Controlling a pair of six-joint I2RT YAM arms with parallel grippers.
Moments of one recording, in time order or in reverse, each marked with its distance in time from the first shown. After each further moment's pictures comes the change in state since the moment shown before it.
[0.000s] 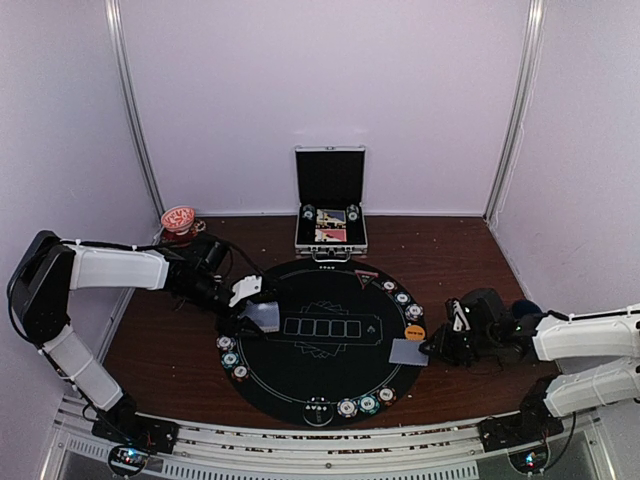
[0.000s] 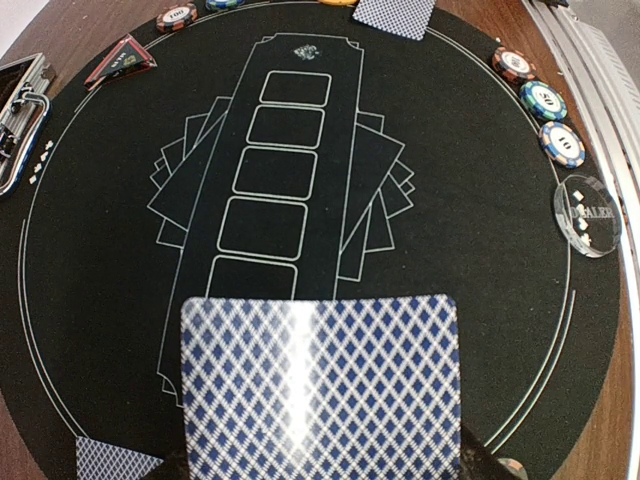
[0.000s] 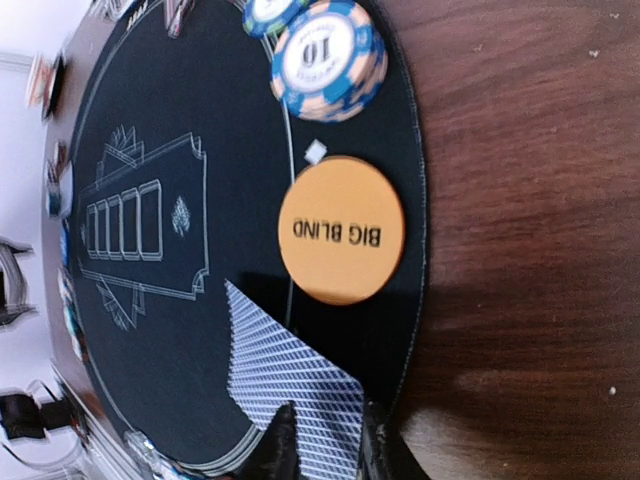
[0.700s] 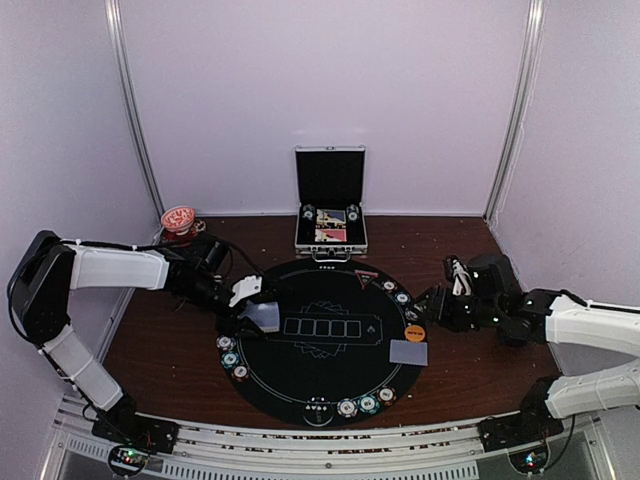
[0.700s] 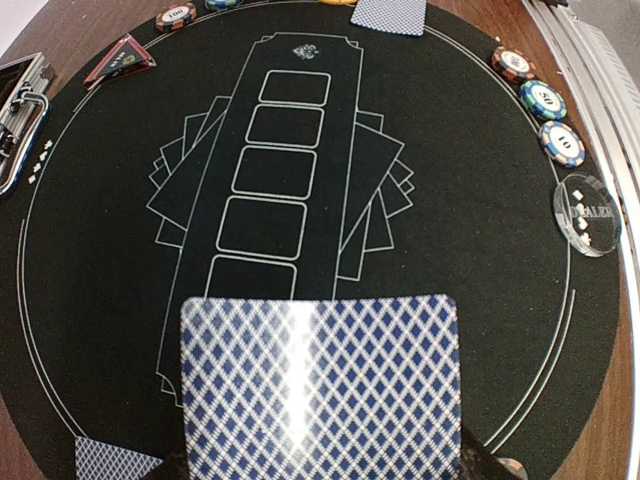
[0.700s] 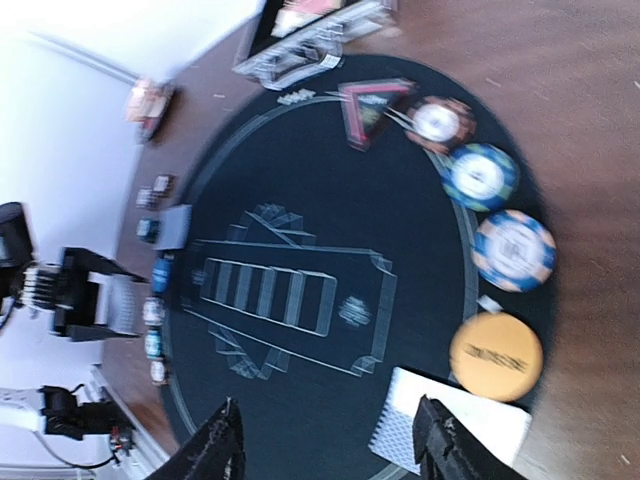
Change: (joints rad) left arm 0.000 0.001 0.000 -0.001 0.000 0.001; right arm 0.003 -0.068 0.205 -0.055 0.024 -0.124
